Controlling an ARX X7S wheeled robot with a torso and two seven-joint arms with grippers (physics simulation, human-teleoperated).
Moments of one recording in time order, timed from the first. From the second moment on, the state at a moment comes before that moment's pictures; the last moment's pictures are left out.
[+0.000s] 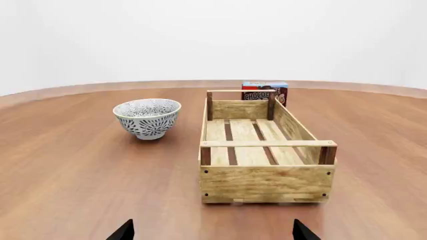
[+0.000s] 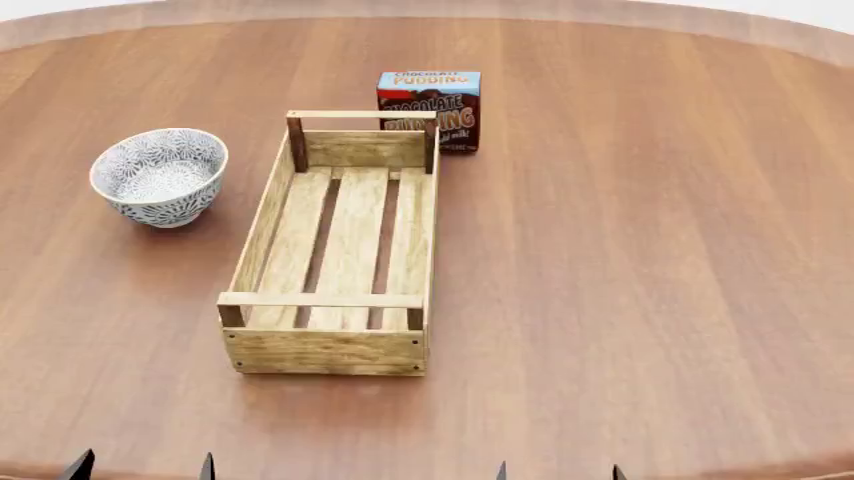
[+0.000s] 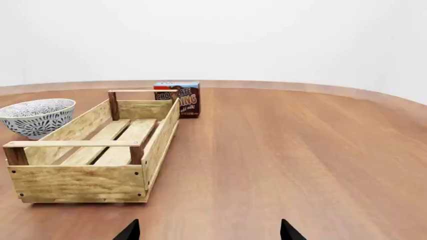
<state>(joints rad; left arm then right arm) 0.00 0.00 0.00 0.00 0.00 0.00 0.00 0.00 0.00 0.00 0.00 0.00 0.00 0.00</state>
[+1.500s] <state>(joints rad) -0.20 -0.17 -0.08 0.76 -0.47 -0.86 -0.11 0.22 0.18 0.04 -0.82 0.31 1.04 0.20</state>
